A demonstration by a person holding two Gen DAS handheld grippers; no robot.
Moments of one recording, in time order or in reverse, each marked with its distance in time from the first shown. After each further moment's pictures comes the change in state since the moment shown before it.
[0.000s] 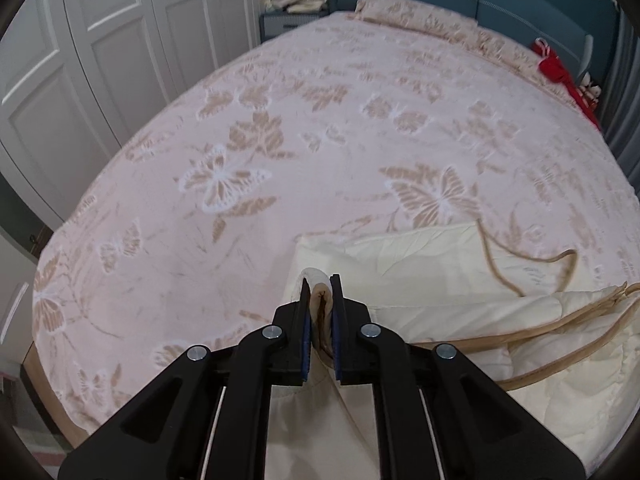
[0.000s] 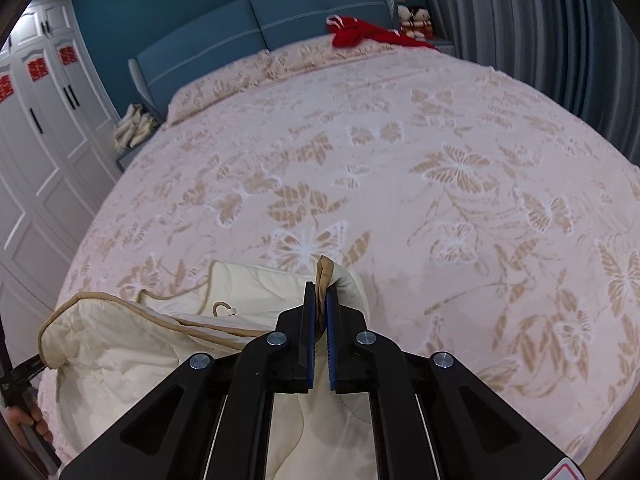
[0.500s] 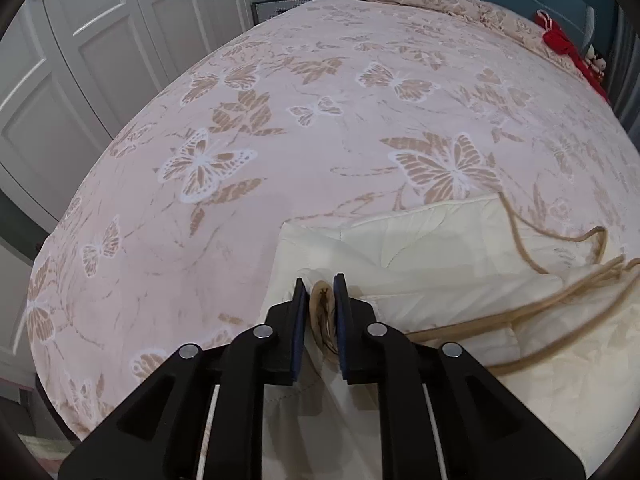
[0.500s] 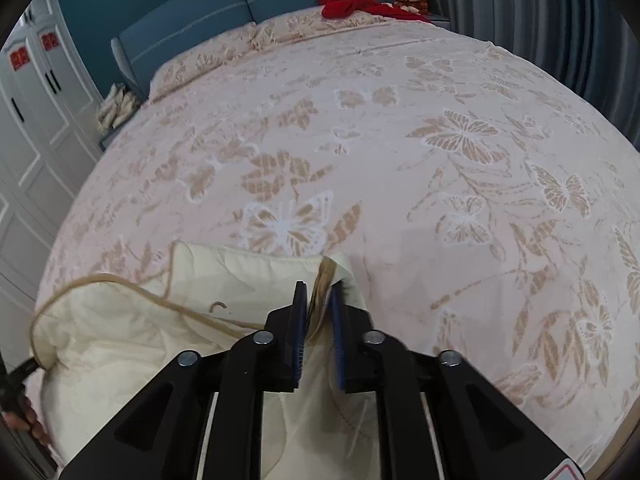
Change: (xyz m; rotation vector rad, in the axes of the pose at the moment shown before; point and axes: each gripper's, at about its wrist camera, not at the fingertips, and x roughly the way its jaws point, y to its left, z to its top) left arm 0.029 -0.012 -0.005 0.045 0.044 0.028; right arm 0.044 -0.010 -0.001 0.013 0.062 -0.030
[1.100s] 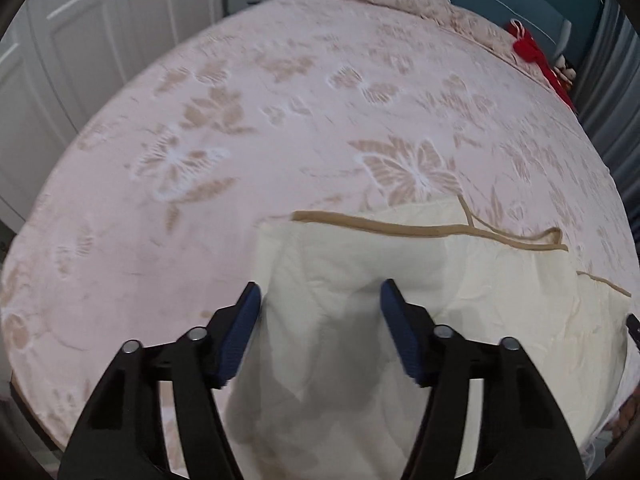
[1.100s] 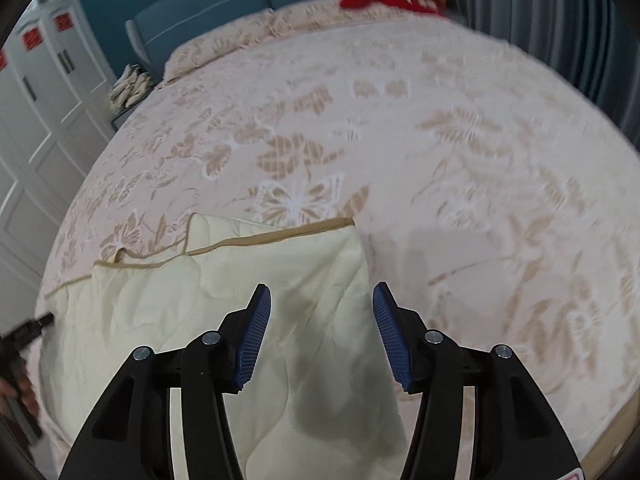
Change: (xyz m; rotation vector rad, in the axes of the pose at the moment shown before) left arm 0.000 0.007 0.005 0.006 0.042 -0.176; right arm -0.004 0.001 -0.011 -0.044 0.087 0.027
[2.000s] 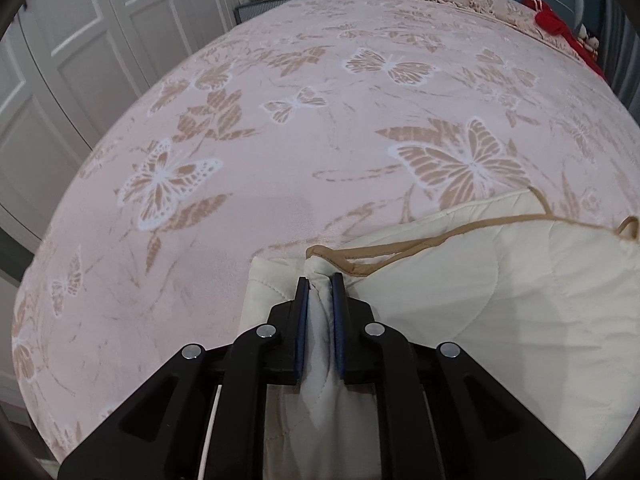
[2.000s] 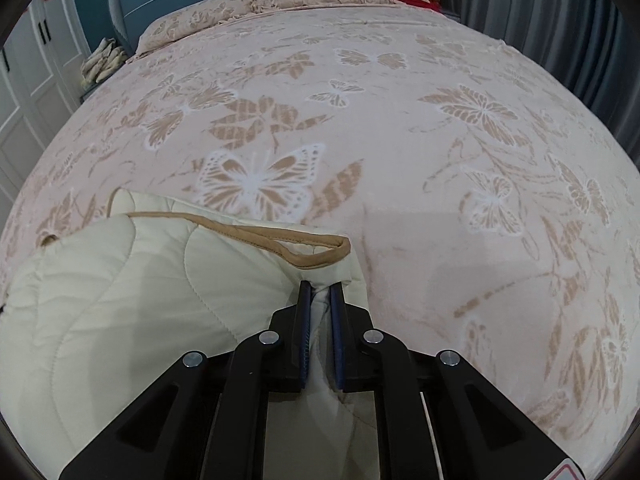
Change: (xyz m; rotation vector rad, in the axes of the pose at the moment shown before) left arm 0.070 -0.017 0.007 0.087 -0.054 0.211; right arm 0.083 0.005 -0.003 -0.073 0.002 -0.157
